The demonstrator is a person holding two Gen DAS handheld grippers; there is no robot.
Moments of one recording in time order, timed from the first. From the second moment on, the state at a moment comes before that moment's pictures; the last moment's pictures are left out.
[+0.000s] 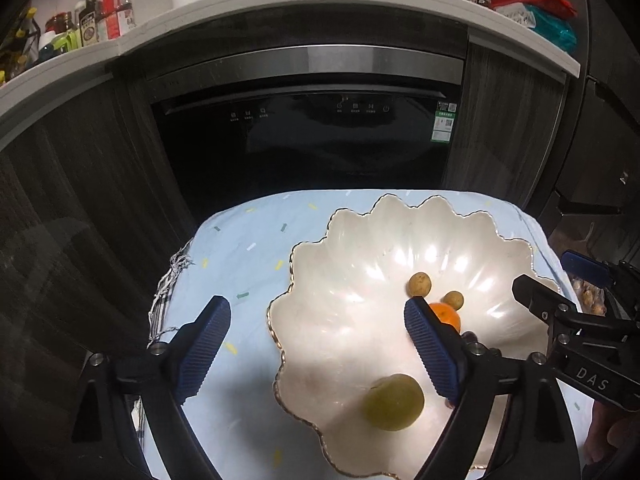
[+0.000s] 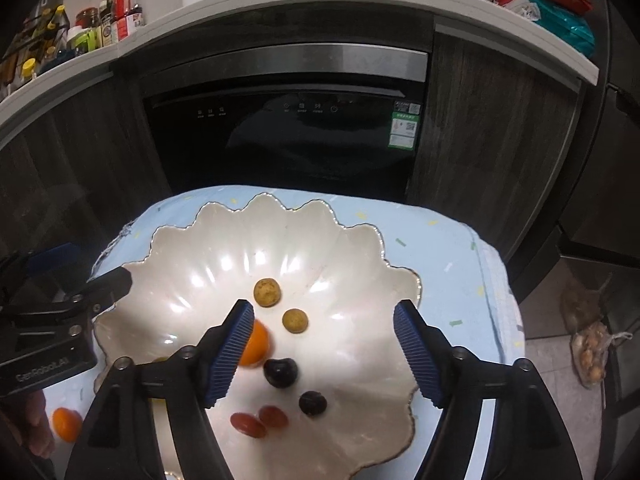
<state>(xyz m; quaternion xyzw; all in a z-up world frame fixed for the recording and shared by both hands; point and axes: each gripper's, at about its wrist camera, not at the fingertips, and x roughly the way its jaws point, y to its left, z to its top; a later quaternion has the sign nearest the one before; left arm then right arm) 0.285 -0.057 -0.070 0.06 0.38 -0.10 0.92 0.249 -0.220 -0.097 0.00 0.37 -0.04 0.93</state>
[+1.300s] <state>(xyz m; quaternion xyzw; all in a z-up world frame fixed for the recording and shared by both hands) 0.157 -0.008 -0.034 0.05 0.34 -0.12 0.93 0.122 -0.177 -0.056 0.00 0.32 -0.10 0.94</state>
